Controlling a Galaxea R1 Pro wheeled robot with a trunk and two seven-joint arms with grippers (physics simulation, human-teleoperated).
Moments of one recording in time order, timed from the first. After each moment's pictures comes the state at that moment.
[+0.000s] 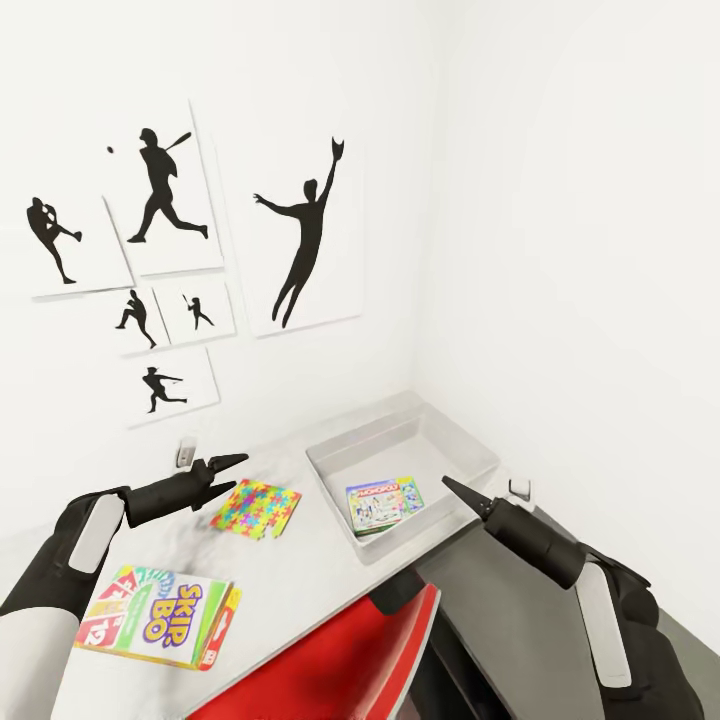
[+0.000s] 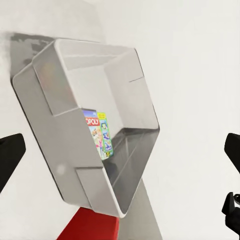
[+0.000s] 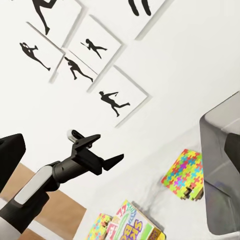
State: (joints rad) left arm -0.66 0.24 0.23 -0.94 0.68 1.00 -0.64; right arm -0.32 0.05 -0.34 -1.48 -0.44 0.78 1.01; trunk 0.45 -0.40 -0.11
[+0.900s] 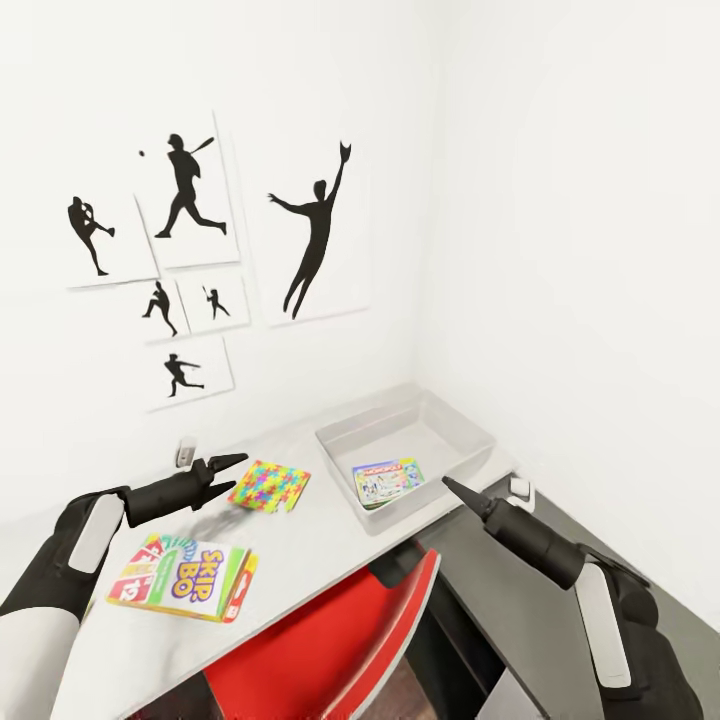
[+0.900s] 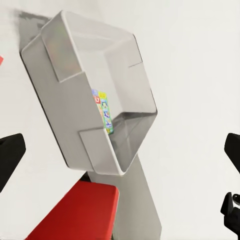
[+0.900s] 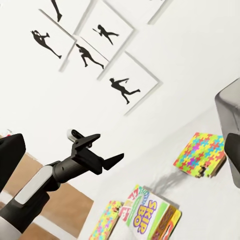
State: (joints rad) left arm -0.66 0.24 0.23 -0.94 0.68 1.00 -0.65; right arm -0.32 0.05 -0.34 -1.47 -0.44 0.78 1.01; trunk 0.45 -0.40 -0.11
